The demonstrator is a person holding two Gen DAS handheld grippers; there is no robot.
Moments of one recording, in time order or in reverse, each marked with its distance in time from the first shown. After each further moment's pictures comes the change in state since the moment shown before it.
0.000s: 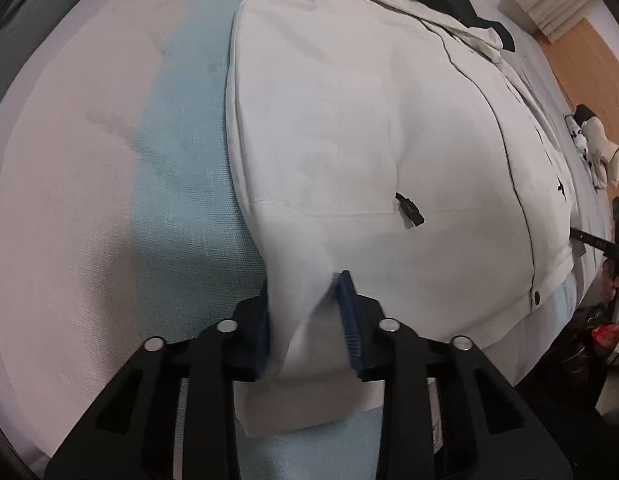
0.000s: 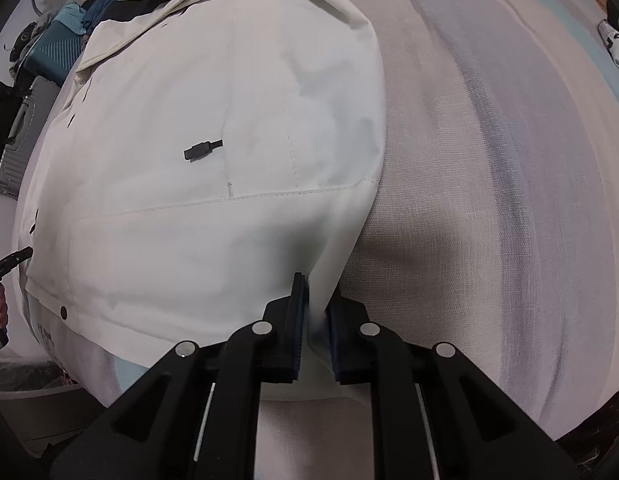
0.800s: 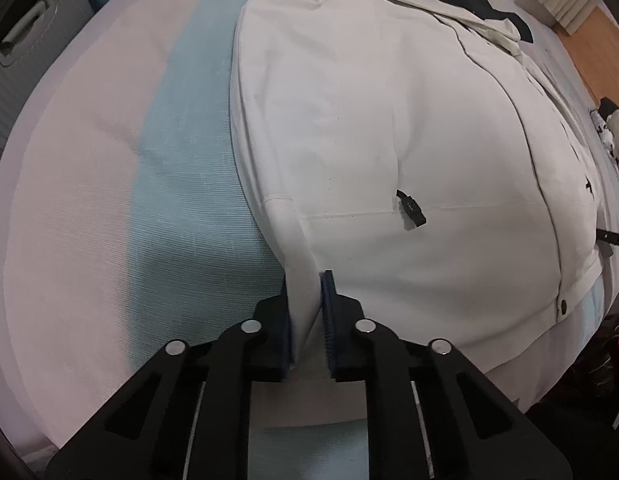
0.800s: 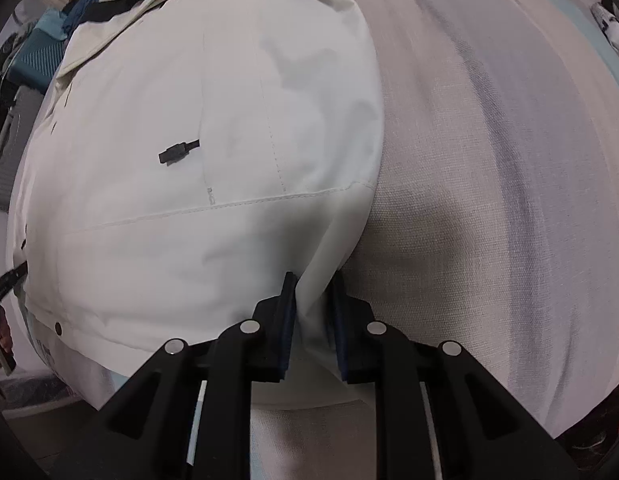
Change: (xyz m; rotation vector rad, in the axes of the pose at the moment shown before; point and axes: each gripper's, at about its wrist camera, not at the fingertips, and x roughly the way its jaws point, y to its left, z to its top) left arm 0.017 -0.028 0.005 0.008 -0.026 0.138; right arm 0.016 0.007 0.008 0.052 0.056 -0.029
